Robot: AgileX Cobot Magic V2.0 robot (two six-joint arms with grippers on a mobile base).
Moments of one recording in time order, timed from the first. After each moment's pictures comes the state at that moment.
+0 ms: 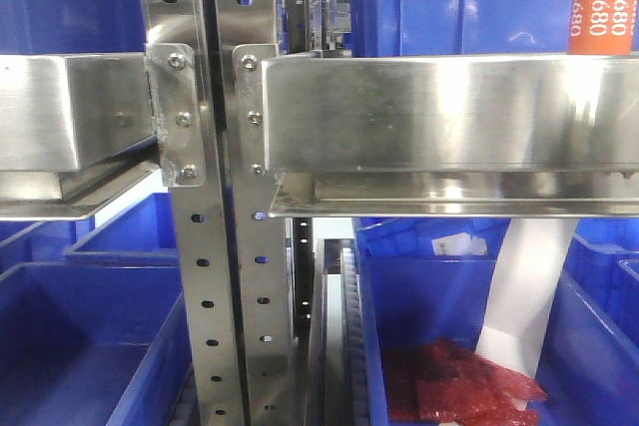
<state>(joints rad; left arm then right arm) -0.06 -0.01 0.03 -0.07 0.10 0.03 -0.02 0.60 -0.62 0.06 0.20 0.03</state>
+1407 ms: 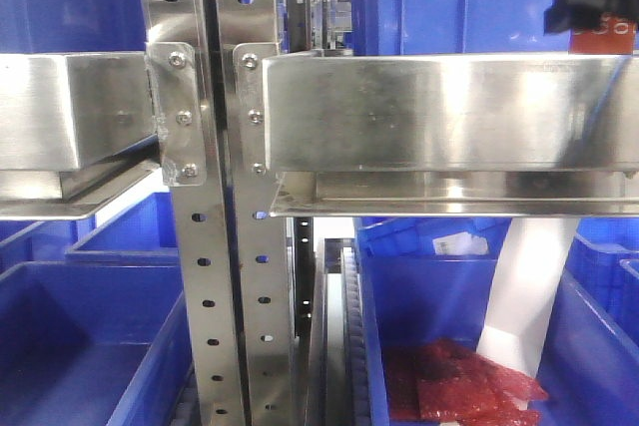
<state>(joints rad) -0.06 -0.01 0.03 -0.07 0.10 0.03 0.08 1.51 -0.73 0.06 -0.43 0.03</state>
